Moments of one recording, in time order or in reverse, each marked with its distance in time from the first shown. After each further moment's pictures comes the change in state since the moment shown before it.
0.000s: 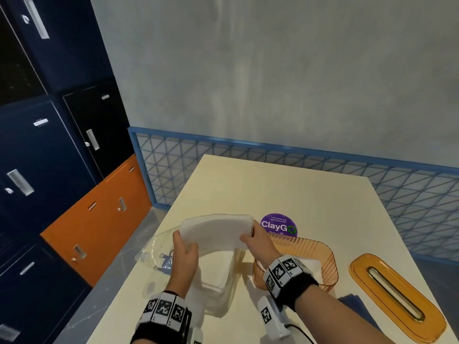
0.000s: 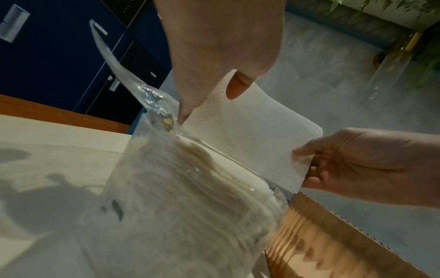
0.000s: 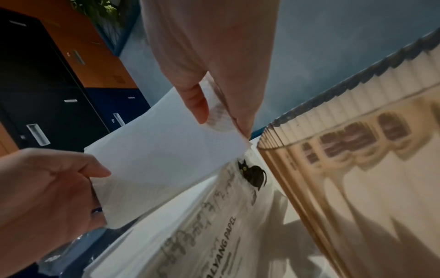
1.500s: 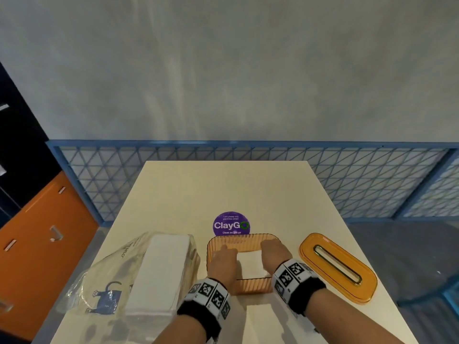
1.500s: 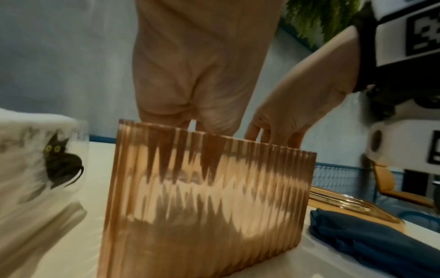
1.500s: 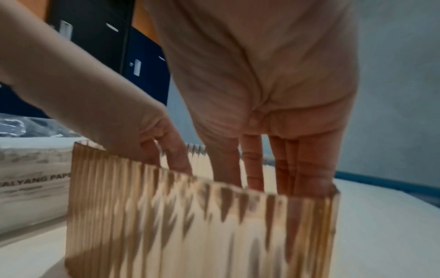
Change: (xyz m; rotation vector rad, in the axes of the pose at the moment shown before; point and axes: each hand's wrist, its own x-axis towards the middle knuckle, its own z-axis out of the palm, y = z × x) left_hand -0.003 -0.026 0.175 1.114 -0.666 0.362; right_hand -0.027 0.047 -0.118 -1.028 0.110 0.336
